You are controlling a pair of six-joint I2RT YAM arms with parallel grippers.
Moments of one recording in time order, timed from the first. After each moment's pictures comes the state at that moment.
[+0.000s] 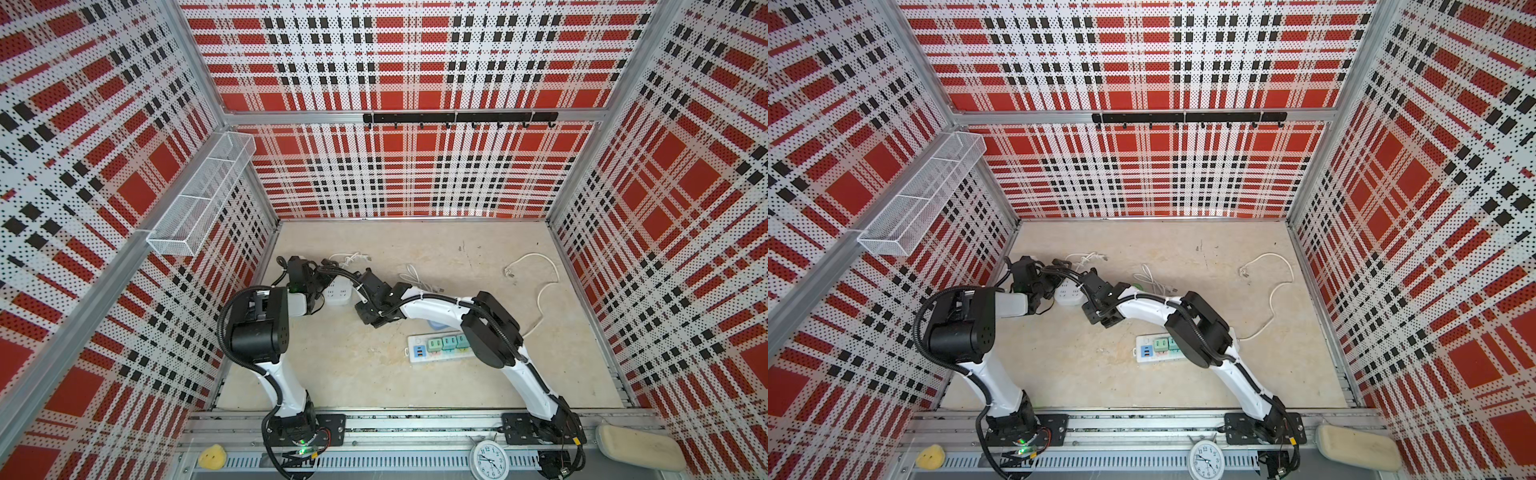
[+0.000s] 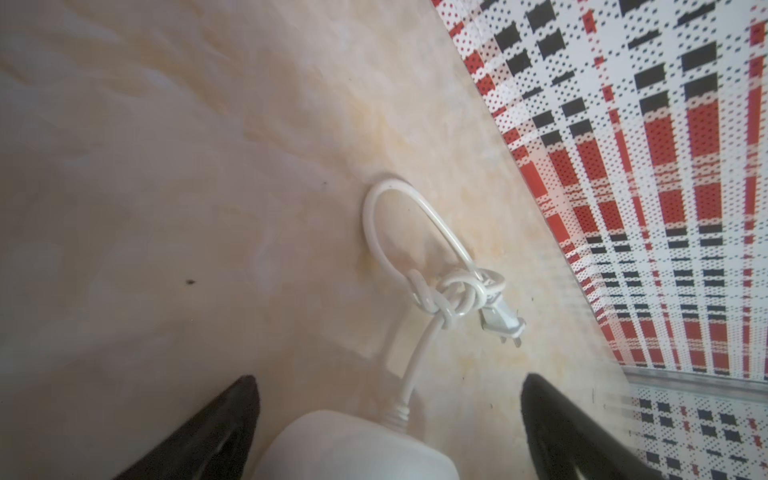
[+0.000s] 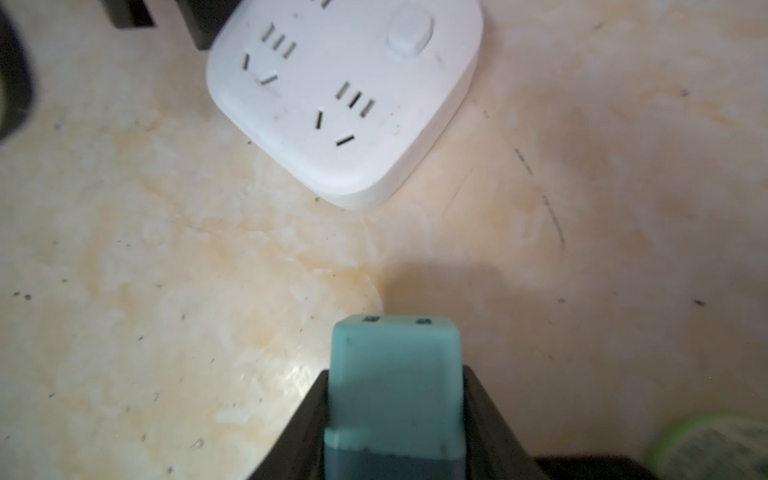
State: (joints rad) left arm 0.09 1.84 0.81 0.45 0.28 -0.78; right arm 0.99 2.25 1.76 -0.43 0.08 0.27
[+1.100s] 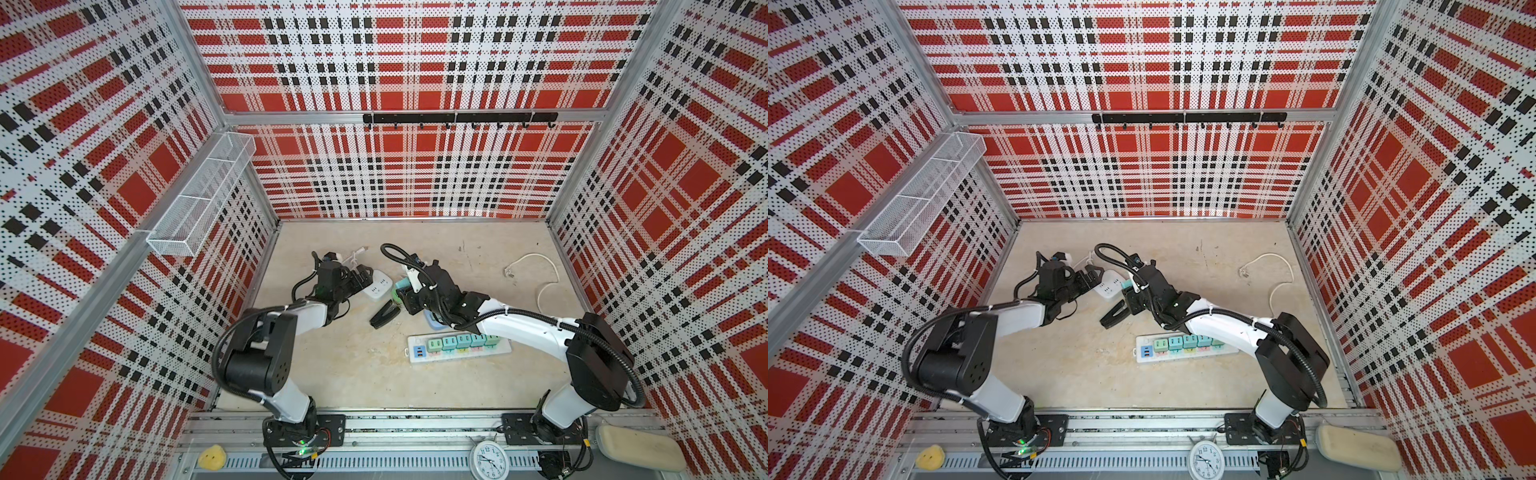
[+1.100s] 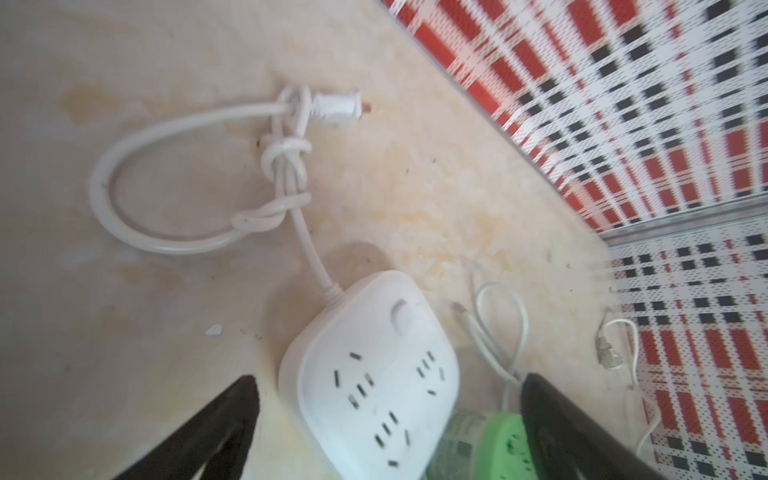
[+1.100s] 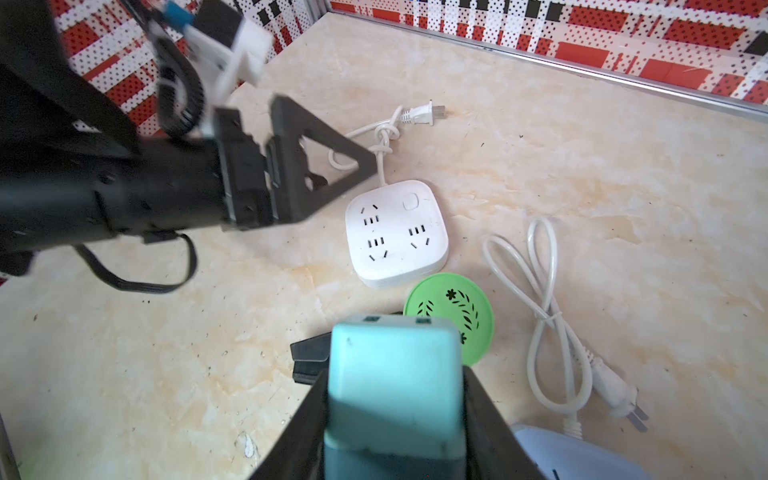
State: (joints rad) left arm -0.18 1.52 0.68 0.38 0.20 -0.69; right arm 0.87 1.61 1.06 0.00 0.10 0.21
